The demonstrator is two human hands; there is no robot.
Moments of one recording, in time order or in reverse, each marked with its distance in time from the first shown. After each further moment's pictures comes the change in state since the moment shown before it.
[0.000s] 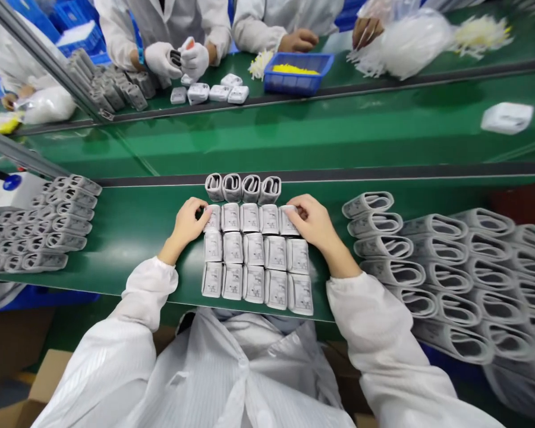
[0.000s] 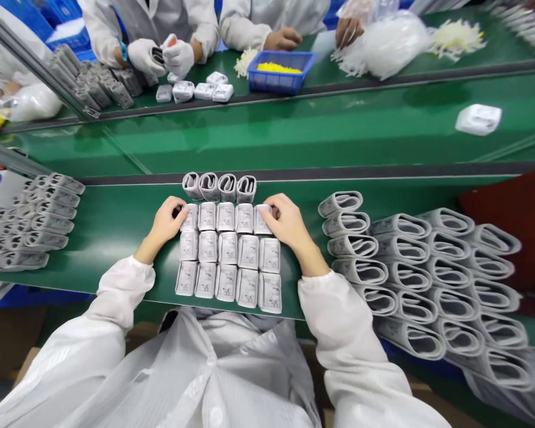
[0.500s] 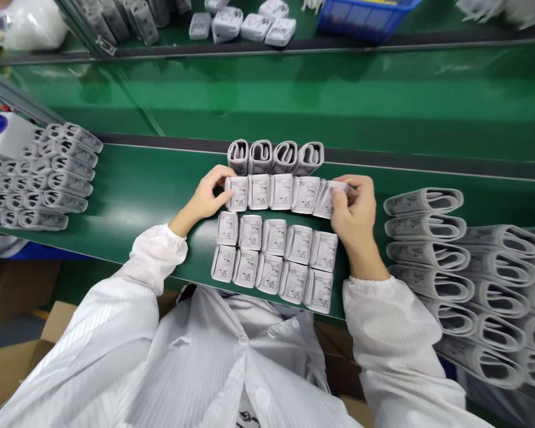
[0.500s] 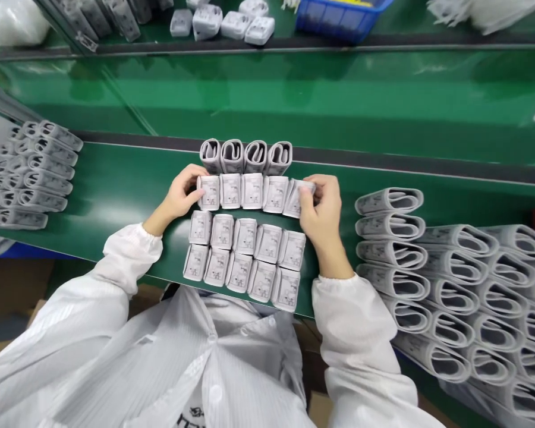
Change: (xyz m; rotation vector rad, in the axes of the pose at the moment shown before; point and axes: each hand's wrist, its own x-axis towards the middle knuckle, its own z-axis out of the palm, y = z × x) left_hand 0.009 -0.006 0.024 -0.501 0.063 0.322; right_hand -0.011 0.036 0.010 0.029 0.302 -0.082
